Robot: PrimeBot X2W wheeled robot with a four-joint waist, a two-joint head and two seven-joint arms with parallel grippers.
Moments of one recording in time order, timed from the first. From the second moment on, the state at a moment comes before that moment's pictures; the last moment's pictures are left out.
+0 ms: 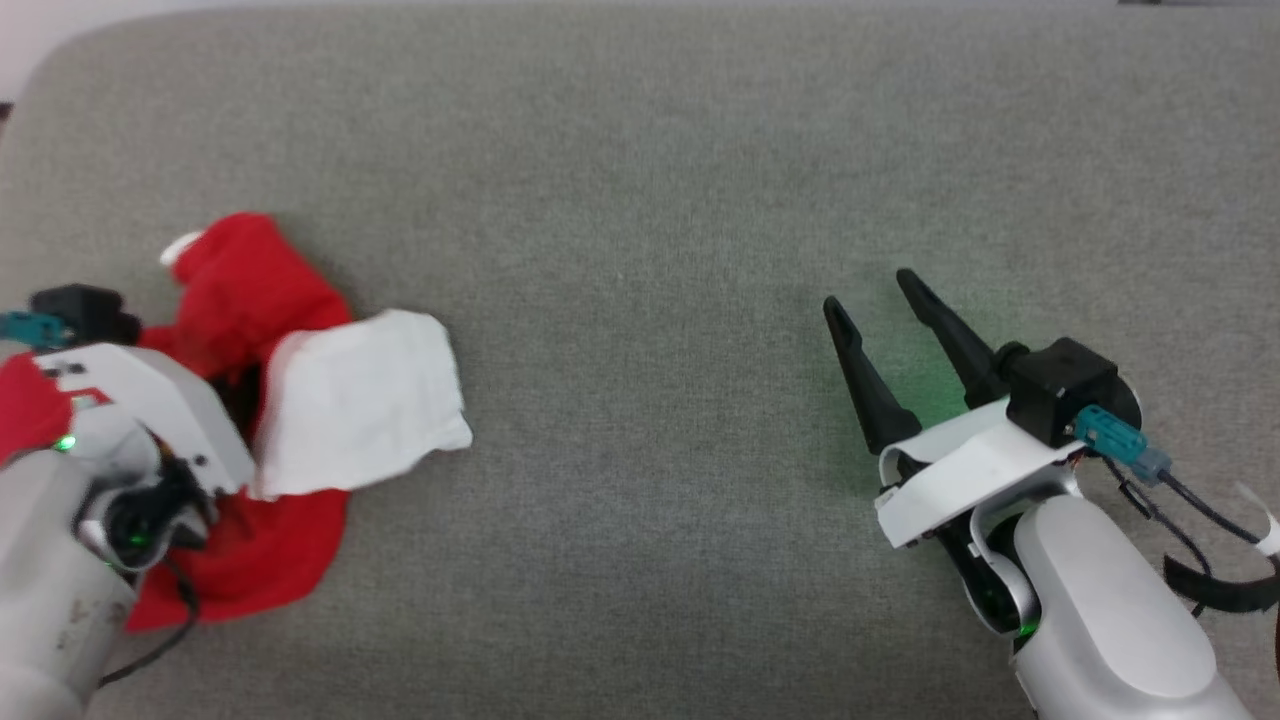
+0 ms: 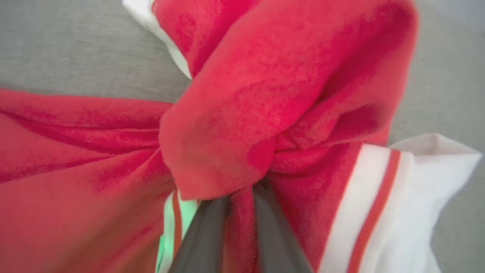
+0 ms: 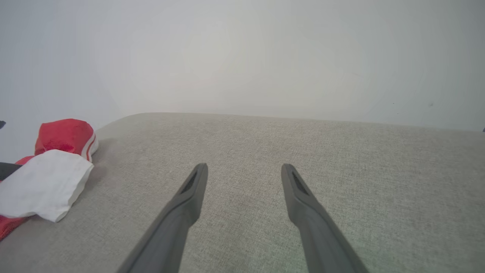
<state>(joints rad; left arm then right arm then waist) -0.76 0.66 -0.68 0.75 -1.24 -0.13 0.21 -0.53 -0.15 0.39 0.40 0.36 0.13 -0.26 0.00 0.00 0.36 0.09</state>
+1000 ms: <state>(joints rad) -1.11 0.56 -1.05 0.23 -1.24 -0.13 0.19 -0.34 -0.07 -0.06 0.25 0.37 0.13 -0.26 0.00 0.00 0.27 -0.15</state>
